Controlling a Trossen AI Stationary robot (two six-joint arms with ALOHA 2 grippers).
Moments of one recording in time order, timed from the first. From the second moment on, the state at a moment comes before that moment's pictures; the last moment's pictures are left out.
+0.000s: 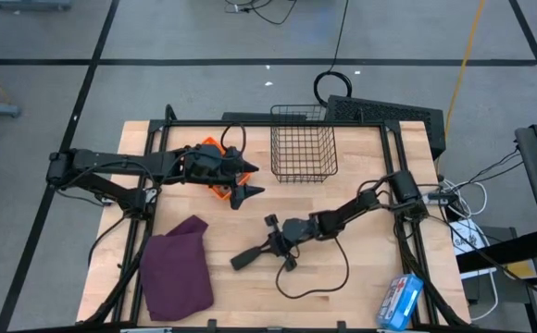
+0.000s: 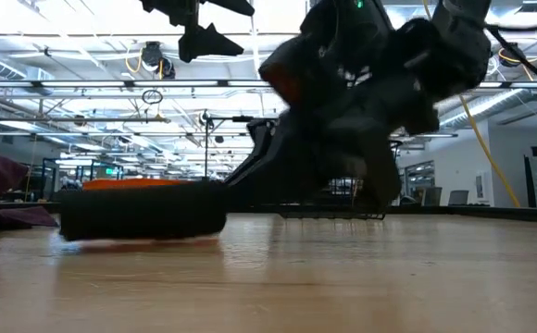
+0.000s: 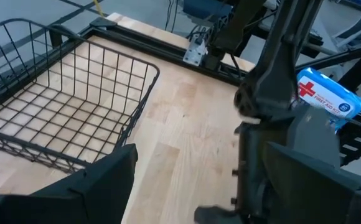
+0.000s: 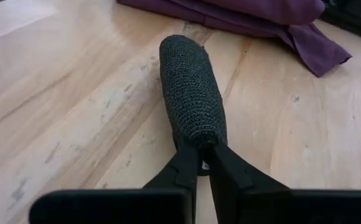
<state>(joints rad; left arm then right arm) 0.05 1.27 1.02 -0.15 -0.01 -0.30 0.24 2.05 0.97 0.63 -0.08 -0.28</state>
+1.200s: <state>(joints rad) -0.18 1.81 1.43 -0.55 -0.29 -0.15 0.25 1.41 0.69 0.20 0.34 -0.14</state>
